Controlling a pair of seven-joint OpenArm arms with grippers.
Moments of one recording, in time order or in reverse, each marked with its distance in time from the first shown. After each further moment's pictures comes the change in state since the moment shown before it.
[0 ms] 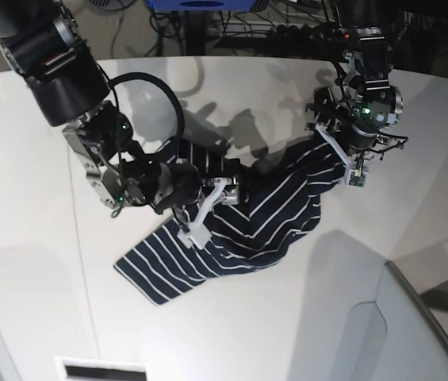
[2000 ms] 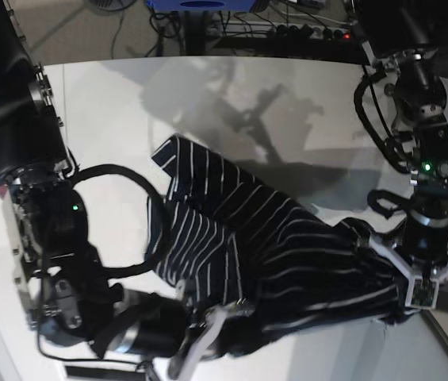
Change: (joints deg) left arm -11.1 -5.3 0.6 33.2 -0.5 -1.3 1.5; right arm 15.3 4.6 7.2 41.5 0.7 -15.7 -15.8
